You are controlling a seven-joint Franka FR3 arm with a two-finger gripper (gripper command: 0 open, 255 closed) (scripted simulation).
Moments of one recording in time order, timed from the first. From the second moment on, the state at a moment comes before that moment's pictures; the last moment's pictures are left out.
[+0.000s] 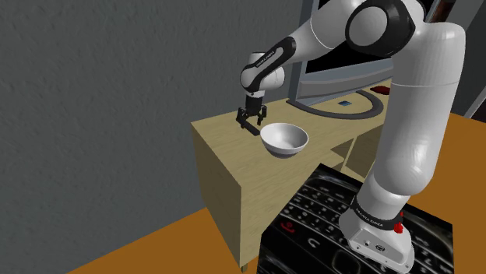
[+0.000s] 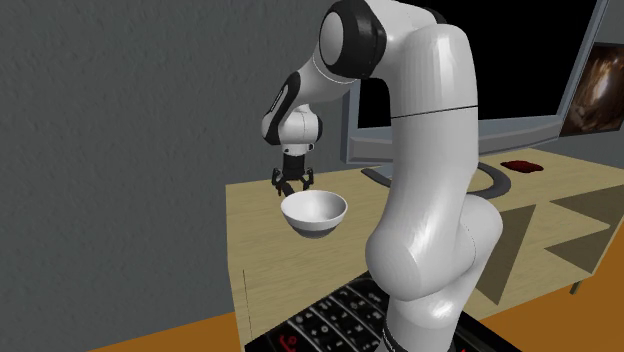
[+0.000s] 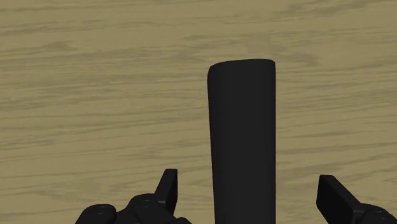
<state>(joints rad) -0.04 0.24 -0.13 -2.07 0.15 2.31 0.10</state>
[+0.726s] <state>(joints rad) -0.04 0.24 -0.13 -2.07 0.15 2.31 0.10</state>
